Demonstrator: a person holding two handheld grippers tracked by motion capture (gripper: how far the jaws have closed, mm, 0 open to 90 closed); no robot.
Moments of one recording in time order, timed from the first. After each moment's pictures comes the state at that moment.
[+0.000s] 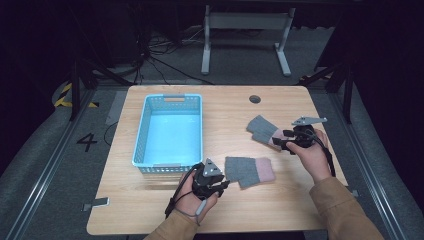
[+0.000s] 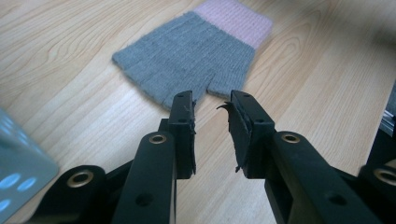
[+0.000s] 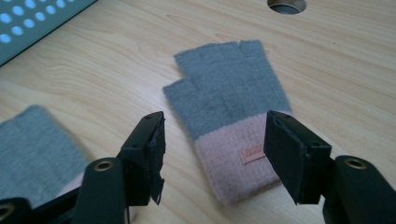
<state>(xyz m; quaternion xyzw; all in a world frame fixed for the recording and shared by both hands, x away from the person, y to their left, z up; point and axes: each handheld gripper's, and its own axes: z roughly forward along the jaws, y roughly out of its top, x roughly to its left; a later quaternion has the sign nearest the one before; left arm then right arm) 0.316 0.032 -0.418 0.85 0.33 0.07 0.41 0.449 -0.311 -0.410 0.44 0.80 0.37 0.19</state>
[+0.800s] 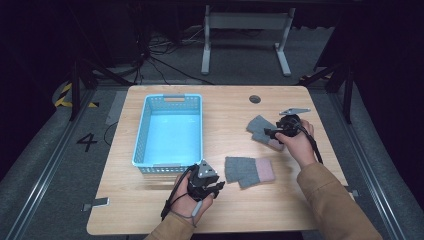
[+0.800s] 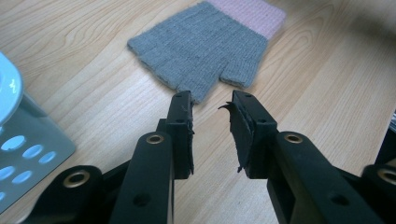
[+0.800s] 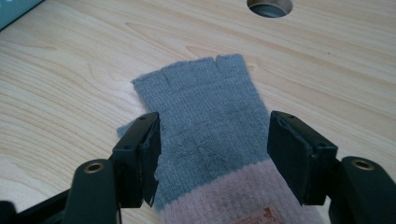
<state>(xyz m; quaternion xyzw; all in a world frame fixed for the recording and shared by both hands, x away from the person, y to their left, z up) 0.316 0.041 -0.422 0.85 0.34 0.07 0.40 0.497 -0.290 -0.427 0.47 0.79 0.34 0.21</state>
